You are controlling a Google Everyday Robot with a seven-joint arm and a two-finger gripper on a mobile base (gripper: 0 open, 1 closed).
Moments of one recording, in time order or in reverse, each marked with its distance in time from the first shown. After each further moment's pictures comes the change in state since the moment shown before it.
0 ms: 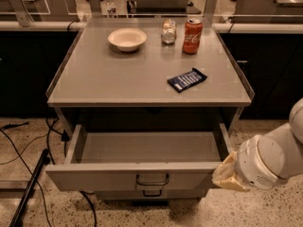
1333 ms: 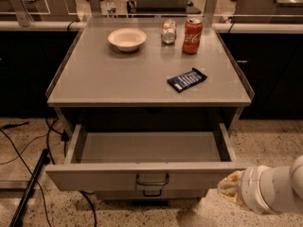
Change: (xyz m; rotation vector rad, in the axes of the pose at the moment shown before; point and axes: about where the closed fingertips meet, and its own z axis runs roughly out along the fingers) arm 0.055 -0.012 0.052 0.212 -0.028 -0.056
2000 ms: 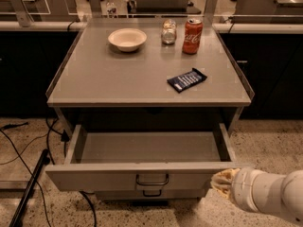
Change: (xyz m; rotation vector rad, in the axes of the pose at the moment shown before) arm -0.004 -0.017 0.028 0.151 -0.071 -0.104
